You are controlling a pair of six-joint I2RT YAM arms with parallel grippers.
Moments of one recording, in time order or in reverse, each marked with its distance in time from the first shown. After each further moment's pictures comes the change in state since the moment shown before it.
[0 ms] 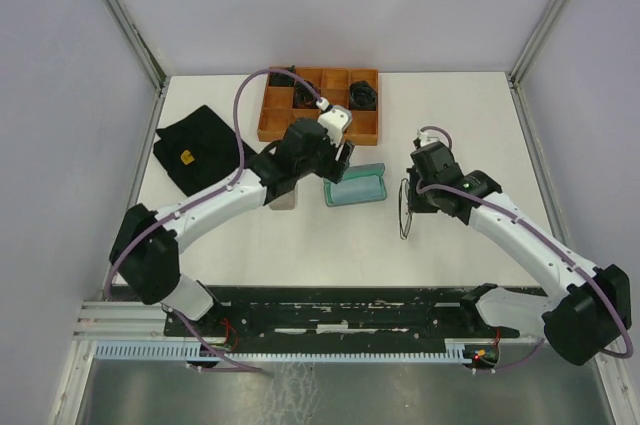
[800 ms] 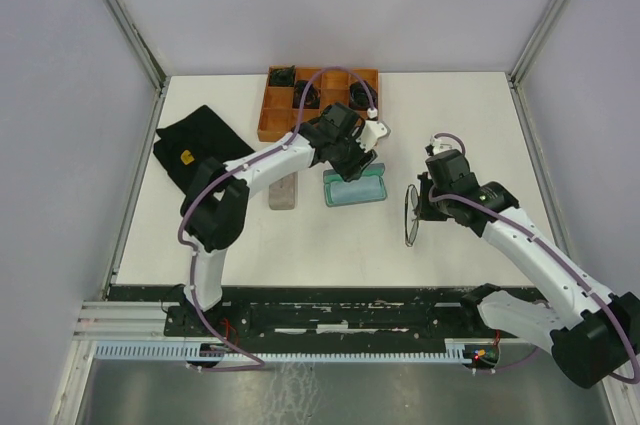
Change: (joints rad) left arm 0.068 0.523 0.506 -0.354 0.315 0.375; right arm -0.056 -0.129 -0.077 -0.037 -0.071 0.001
